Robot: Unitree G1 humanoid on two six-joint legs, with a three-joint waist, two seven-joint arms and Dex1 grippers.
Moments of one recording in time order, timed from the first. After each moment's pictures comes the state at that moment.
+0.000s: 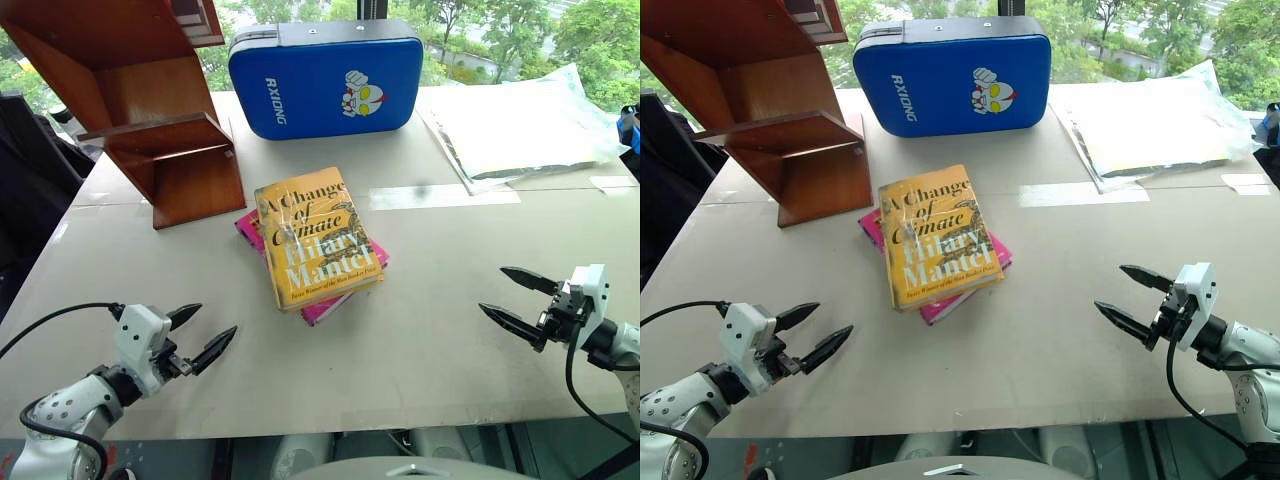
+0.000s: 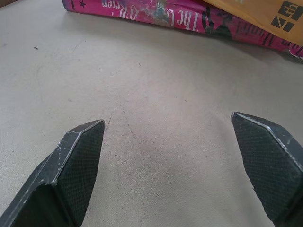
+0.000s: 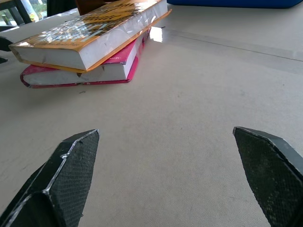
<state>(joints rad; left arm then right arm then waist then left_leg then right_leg) 0.42 0.64 0.41 -0.21 -0.45 0.12 -0.86 0.12 -0.63 -0.27 -0.10 0.57 0.15 1.08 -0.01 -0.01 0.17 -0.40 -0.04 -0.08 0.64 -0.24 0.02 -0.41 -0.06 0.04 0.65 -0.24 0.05</state>
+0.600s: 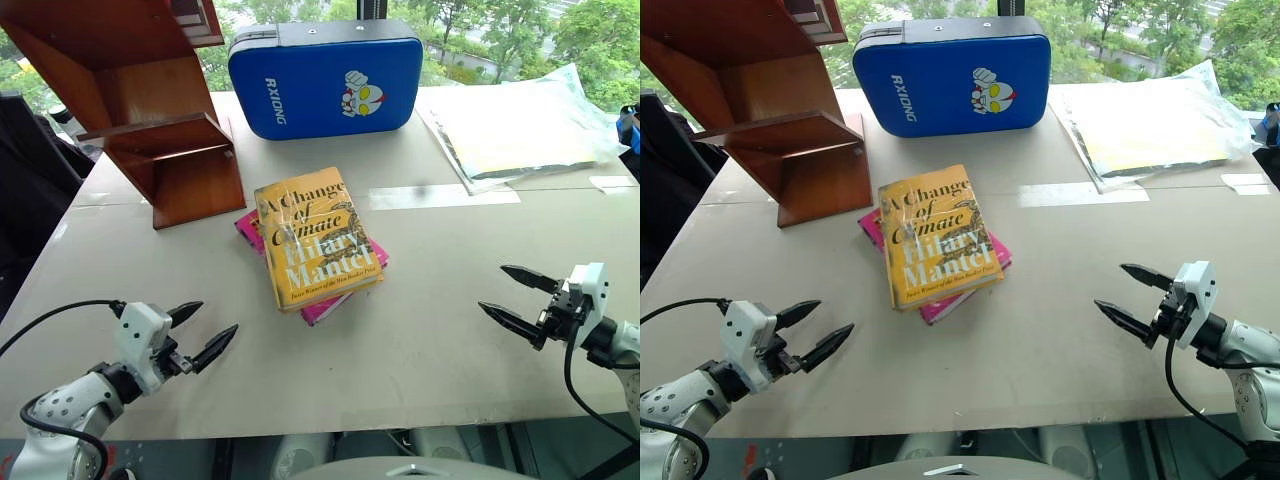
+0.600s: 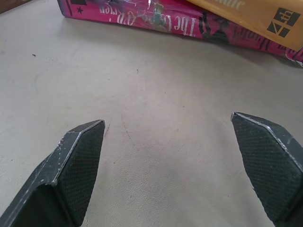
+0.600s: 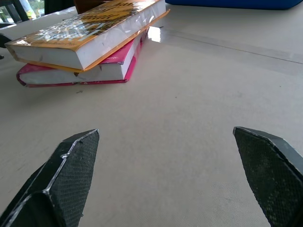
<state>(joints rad) 0.41 0.64 0.41 -0.21 -0.45 0.12 -0.87 0.11 -0.63 -0.27 -0.10 0.56 0.15 1.08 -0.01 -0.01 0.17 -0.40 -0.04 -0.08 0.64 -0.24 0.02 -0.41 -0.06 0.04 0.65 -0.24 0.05</state>
